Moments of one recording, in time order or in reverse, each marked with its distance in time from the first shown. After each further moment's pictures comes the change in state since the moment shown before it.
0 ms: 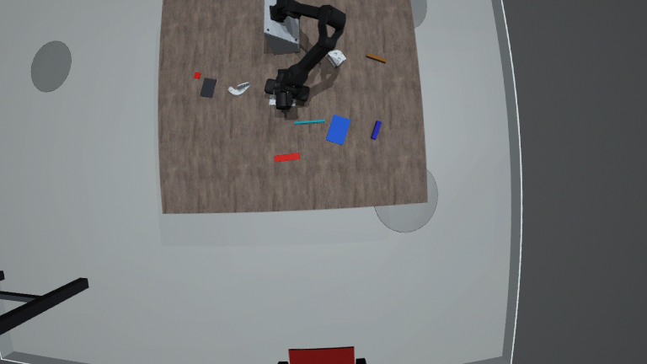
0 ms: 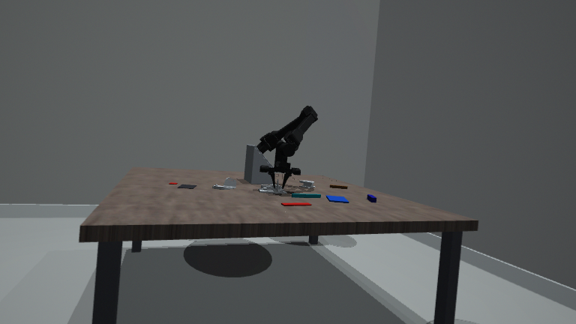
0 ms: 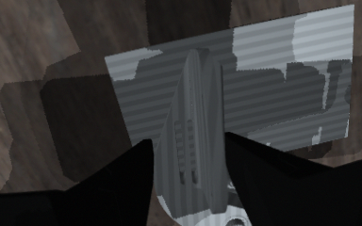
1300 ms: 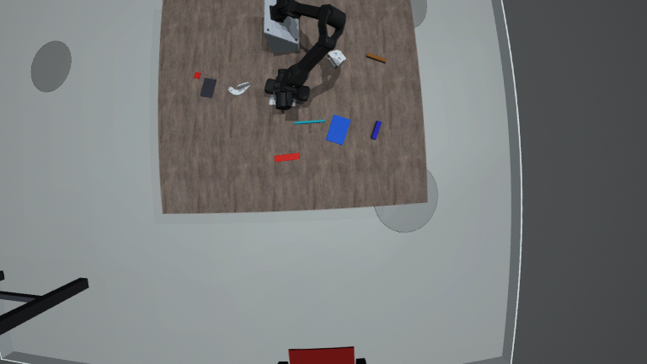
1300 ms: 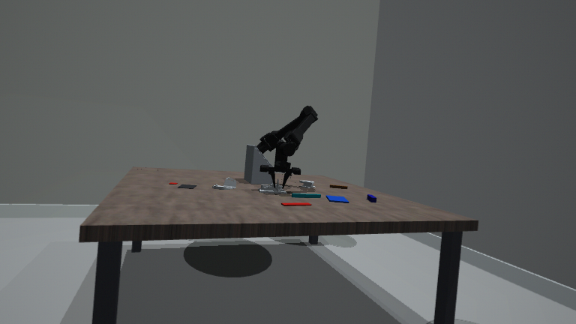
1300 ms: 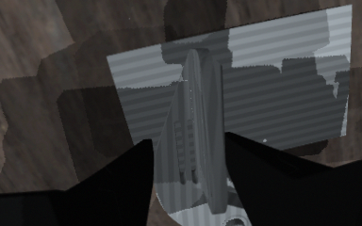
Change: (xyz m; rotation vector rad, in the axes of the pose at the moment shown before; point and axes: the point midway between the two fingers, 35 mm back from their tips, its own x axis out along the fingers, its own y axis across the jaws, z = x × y) arm -0.002 0.001 0.000 -0.001 0.002 0.000
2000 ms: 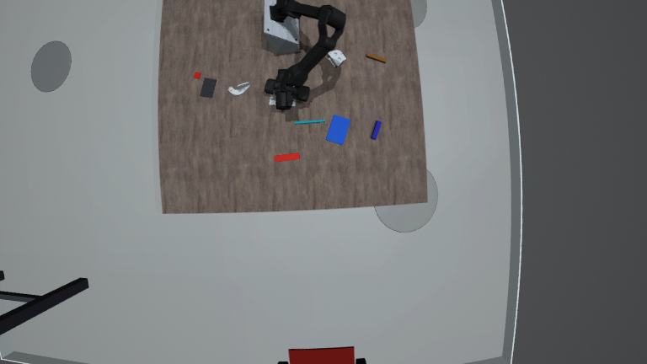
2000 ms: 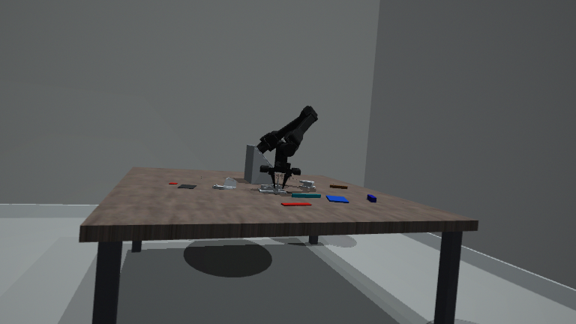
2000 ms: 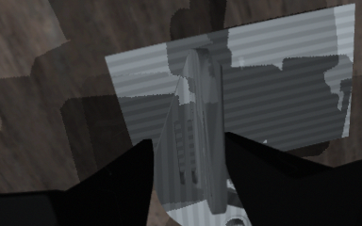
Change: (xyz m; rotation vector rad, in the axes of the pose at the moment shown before) arm 0.002 0.000 0.000 0.003 0.000 0.000
